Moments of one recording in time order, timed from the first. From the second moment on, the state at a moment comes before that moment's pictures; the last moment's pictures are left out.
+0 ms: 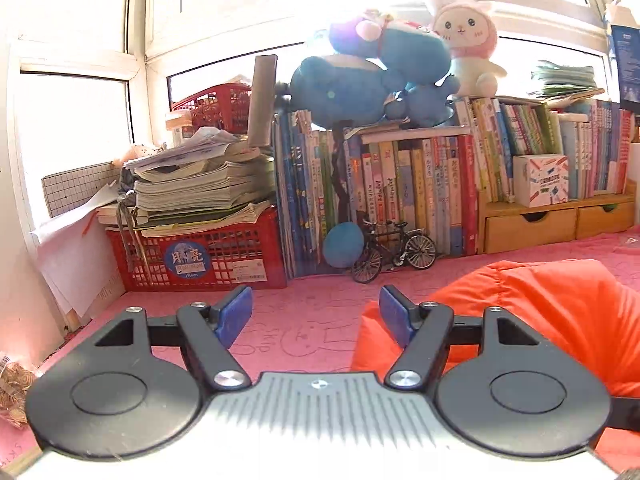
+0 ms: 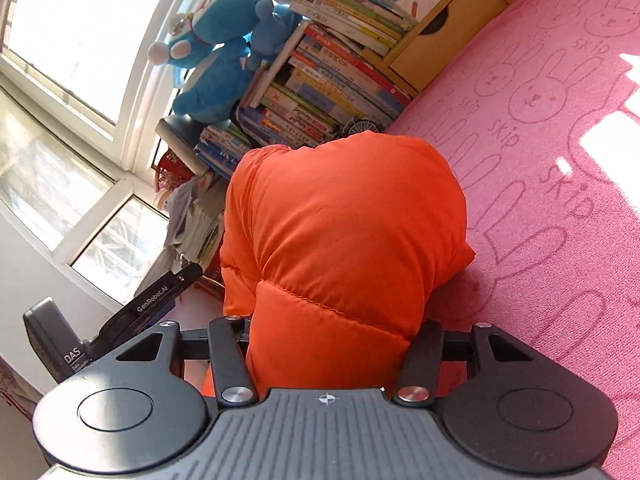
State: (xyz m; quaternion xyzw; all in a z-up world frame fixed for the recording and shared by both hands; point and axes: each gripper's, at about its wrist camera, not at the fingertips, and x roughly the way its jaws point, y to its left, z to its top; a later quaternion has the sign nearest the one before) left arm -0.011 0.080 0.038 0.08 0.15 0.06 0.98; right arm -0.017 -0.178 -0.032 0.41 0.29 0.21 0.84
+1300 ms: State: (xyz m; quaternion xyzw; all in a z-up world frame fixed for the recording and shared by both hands) left arm 0.016 0.086 -0.041 0.07 0.23 0.11 0.97; right arm 0.002 -0.093 -0.014 -0.18 0.07 0.20 0.96
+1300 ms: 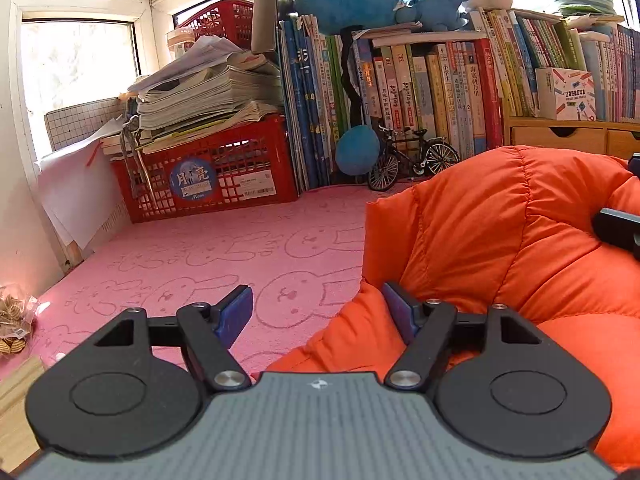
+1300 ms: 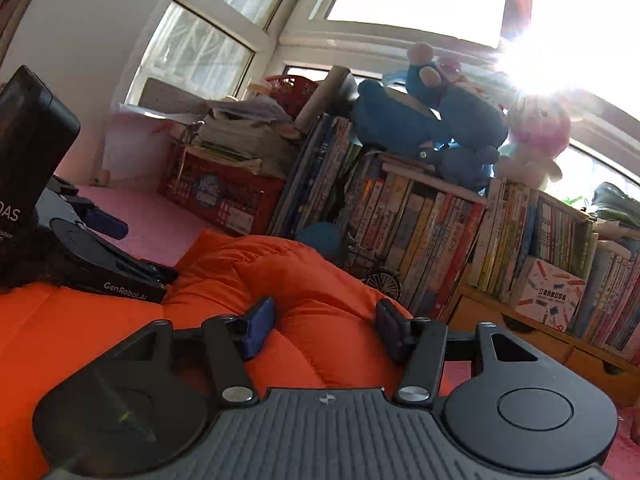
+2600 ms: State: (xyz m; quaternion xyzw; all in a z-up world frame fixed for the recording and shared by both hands) left arm 0.027 0.090 -0.045 0.08 0.26 0.09 0.96; right arm -0.006 -0.115 0.009 -0.32 0.03 0.08 0.94
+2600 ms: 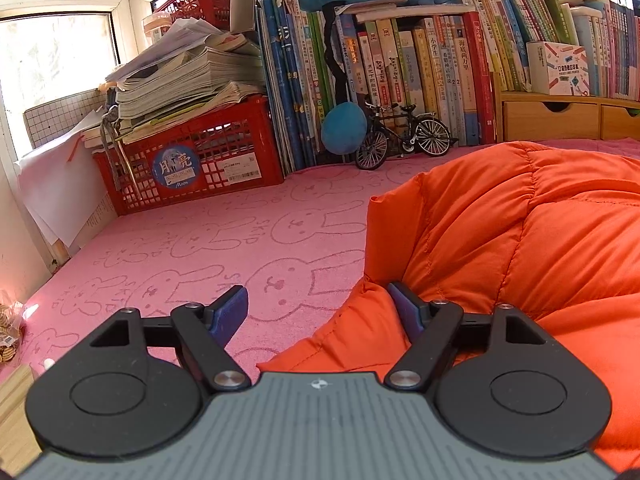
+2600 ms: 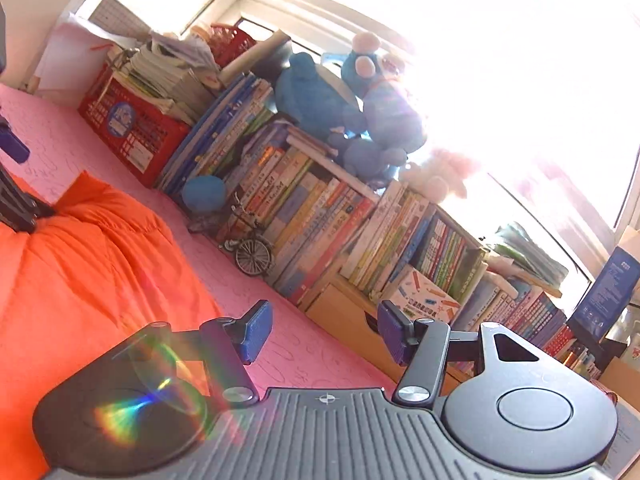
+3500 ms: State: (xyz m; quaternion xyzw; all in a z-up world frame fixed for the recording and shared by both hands) left arm 0.031 0.085 -0.047 0.10 0.27 0.10 0.95; right arm -0.036 -0.081 -0.030 -0.37 0.01 0.21 0.91
